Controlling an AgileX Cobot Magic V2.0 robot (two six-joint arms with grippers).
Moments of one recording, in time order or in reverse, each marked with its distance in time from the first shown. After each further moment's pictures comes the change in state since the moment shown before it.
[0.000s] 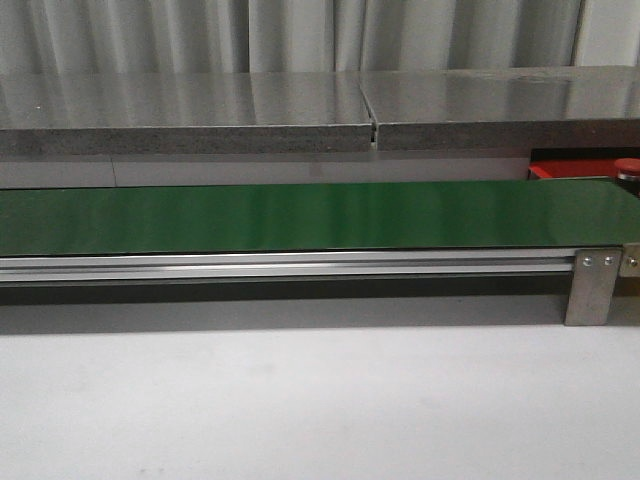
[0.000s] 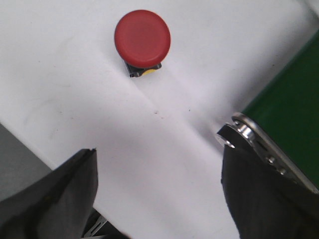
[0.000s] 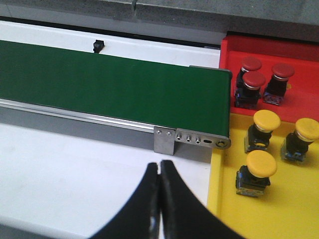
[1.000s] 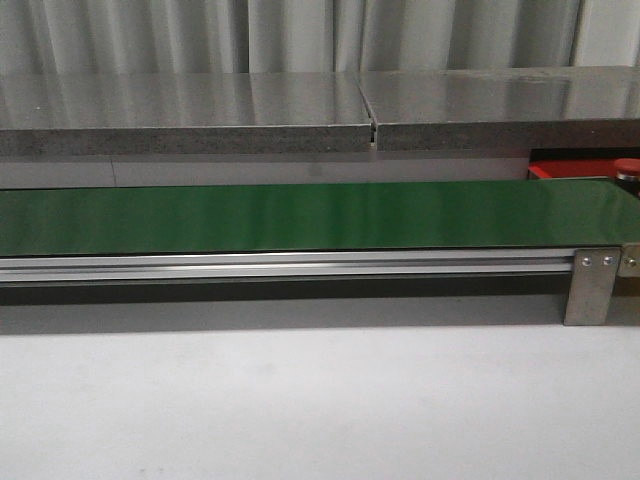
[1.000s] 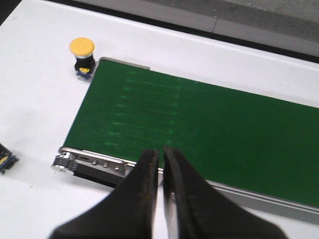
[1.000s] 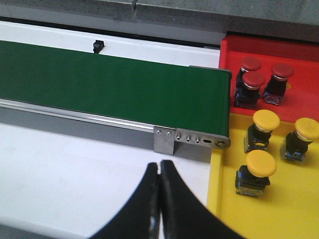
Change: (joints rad) left arm -0.440 -0.616 0.304 -0.027 -0.269 0.120; right arm 0.000 0.000 0.000 0.000 -0.001 0.000
